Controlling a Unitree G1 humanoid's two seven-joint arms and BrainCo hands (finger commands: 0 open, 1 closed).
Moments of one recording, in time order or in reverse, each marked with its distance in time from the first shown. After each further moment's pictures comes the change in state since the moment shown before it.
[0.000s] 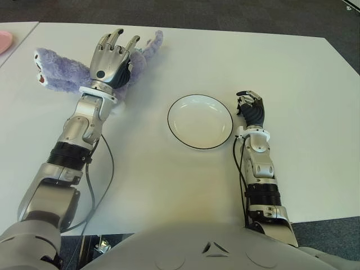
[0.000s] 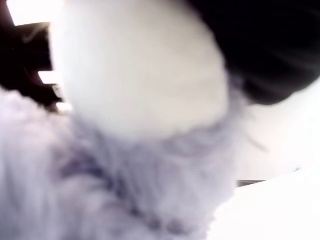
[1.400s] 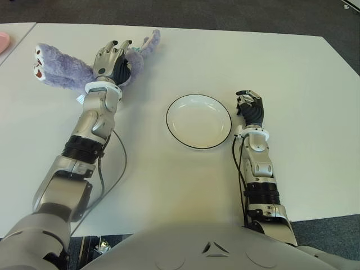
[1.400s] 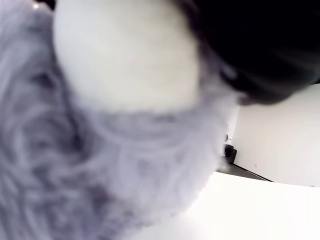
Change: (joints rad) left arm -0.039 -0.092 -0.005 0.010 -0.230 0.194 -0.137; right arm -0.006 0.005 0.004 0.007 -0.007 0.000 -0.014
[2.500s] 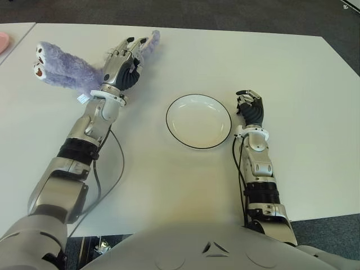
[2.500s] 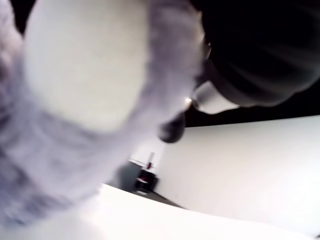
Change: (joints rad) left arm 0.005 0.001 0.024 0.205 -0.308 -0.595 0.137; right arm -0.011 -0.002 -0.004 0.016 0.002 -0.008 -0.003
